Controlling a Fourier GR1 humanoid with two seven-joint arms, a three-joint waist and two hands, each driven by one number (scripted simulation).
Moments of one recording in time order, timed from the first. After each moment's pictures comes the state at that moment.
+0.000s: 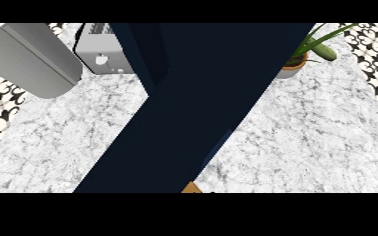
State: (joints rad) left arm 0.76 0.82 -0.08 -2.26 0.93 0.16 -0.68; right arm -0.31 0.00 0.76 -2.25 0.10 0.02 0.70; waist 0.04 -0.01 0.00
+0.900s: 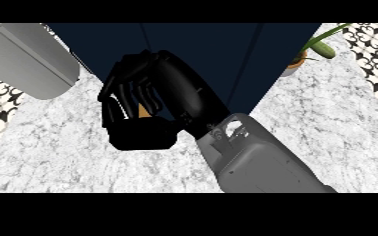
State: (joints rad) left arm 0.82 0.79 0.13 -2.24 1.01 -0.04 -0.54; right arm -0.86 0.00 0.49 -1.61 0.00 -0.15 0.53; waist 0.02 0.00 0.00
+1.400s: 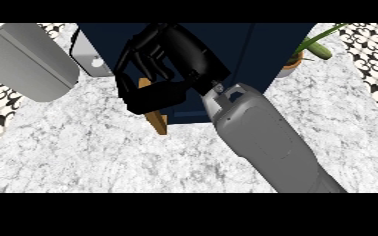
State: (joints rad) left arm 0.68 0.73 0.01 -2.27 0.93 0.05 -0.43; right arm -0.94 -0.01 0.36 -1.40 -0.04 -0.02 0.34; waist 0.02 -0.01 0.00
